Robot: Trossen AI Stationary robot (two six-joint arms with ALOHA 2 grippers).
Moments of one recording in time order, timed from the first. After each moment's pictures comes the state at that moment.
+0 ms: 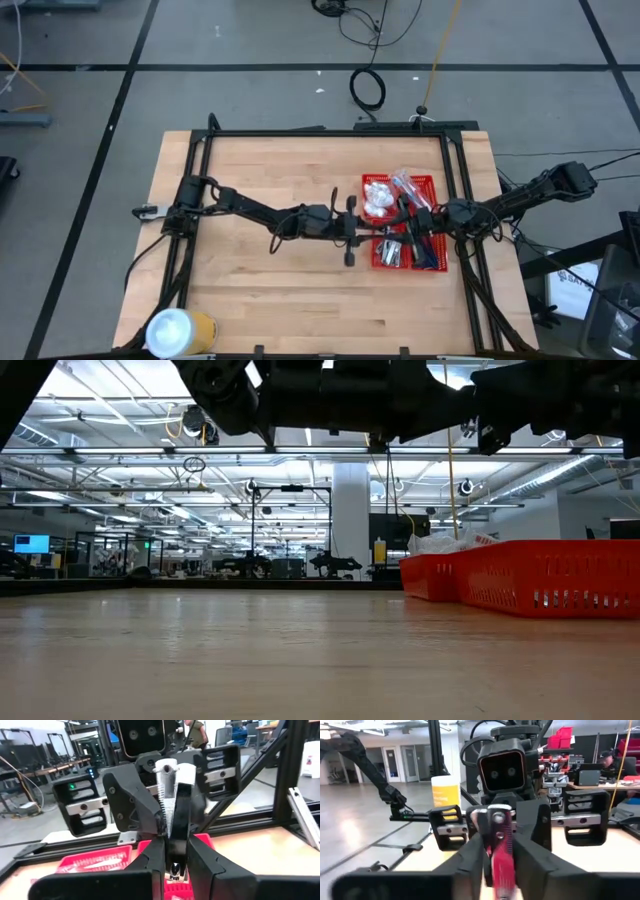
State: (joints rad) left arm -0.11 2.07 1.26 0.79 -0.04 0.17; right arm 0.23 0.94 0.17 0.89 0.03 0.06
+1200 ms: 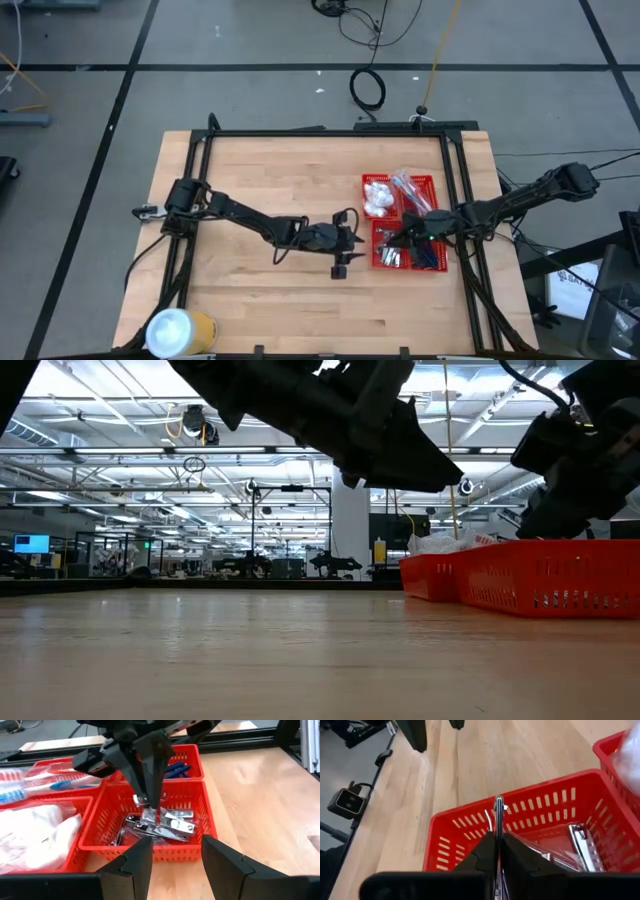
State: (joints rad) left arm -0.19 2.01 1.26 0.32 -0.14 0.02; right arm 0.24 0.85 0.17 0.16 0.02 0.54
